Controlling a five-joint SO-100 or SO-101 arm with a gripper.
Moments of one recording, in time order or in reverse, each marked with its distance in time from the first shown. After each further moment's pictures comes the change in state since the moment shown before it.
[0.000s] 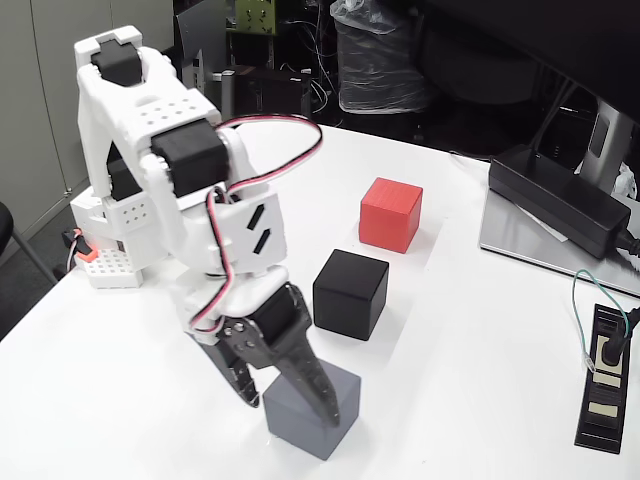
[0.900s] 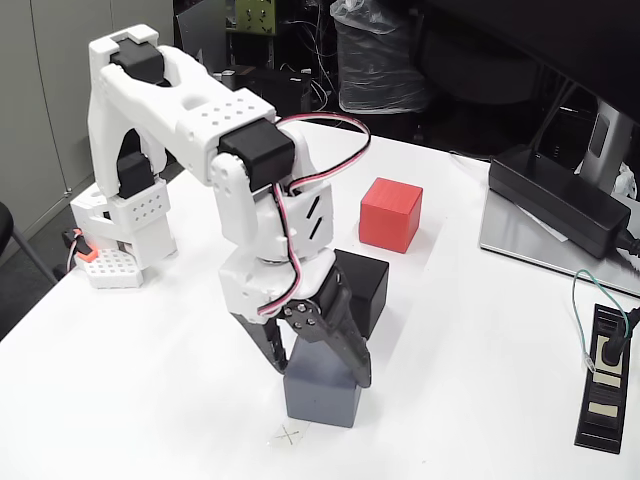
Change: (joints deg) arm -8.7 -2.9 0.0 5.0 0.0
